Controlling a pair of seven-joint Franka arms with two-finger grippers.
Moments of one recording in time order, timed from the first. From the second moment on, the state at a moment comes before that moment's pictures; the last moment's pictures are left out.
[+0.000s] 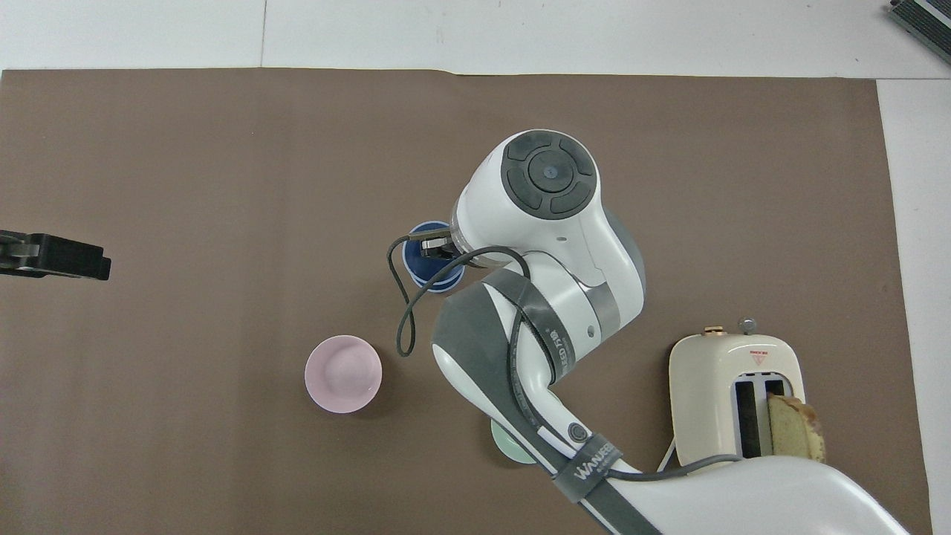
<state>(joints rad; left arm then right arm) 0.02 -0.08 -0.11 -1.56 -0.02 1.50 0.03 0.38 0.42 0.23 -1.46 0.05 1.99 0.48</state>
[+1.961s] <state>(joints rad) 0.02 -0.08 -0.11 -1.56 -0.02 1.50 0.03 0.23 0.43 0.21 -1.49 0.01 1.97 0.36</state>
